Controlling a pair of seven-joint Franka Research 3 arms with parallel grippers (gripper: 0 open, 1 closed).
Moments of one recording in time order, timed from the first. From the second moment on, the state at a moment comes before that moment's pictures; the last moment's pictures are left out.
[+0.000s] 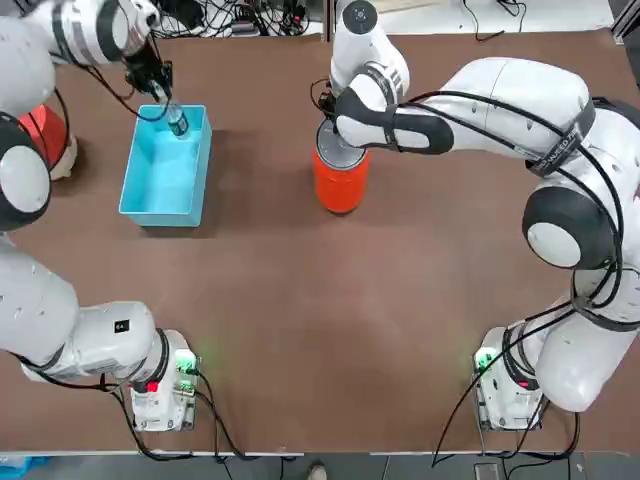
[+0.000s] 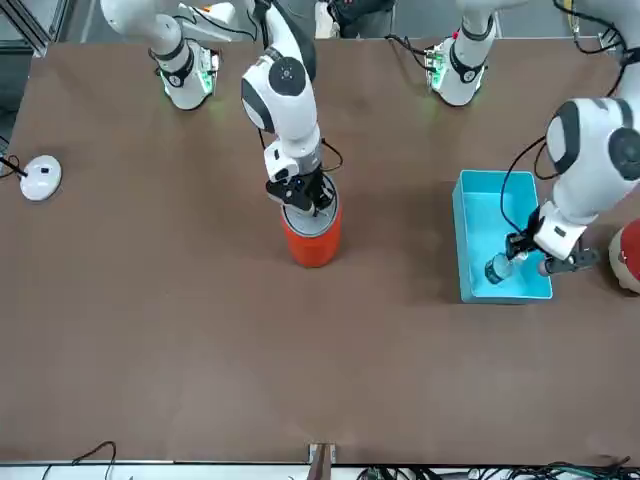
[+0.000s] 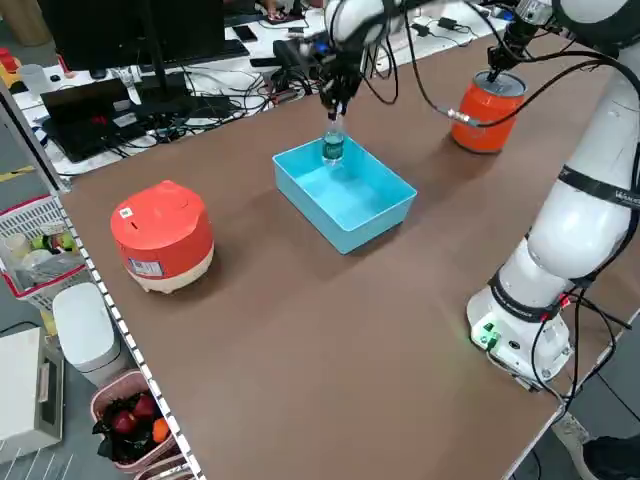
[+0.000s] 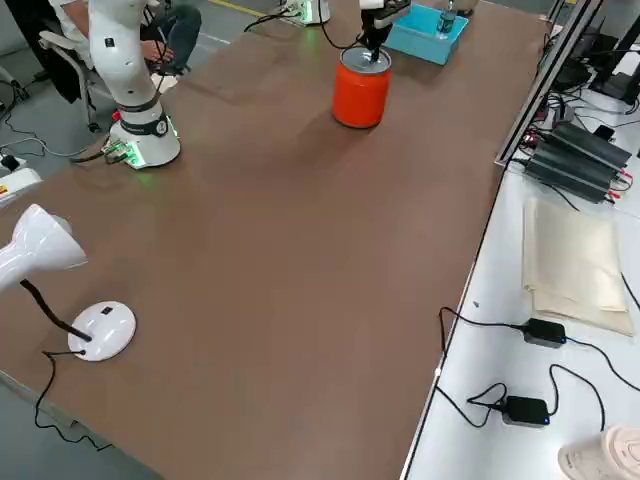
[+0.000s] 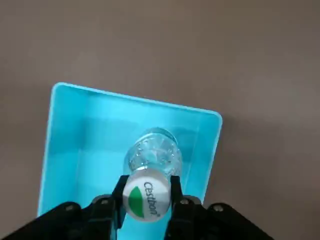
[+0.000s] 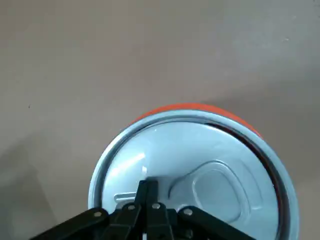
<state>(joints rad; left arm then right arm) 0.14 0.11 -0.15 -1.97 0.02 2.10 -0.17 0.82 0.40 -0.01 -1.68 -0.05 2.28 1.31</state>
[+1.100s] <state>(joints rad) 0.12 0.06 -0.54 -1.65 -0.09 1.71 -0.83 0.77 0.32 -0.03 -1.46 -0.01 1.83 1.16</state>
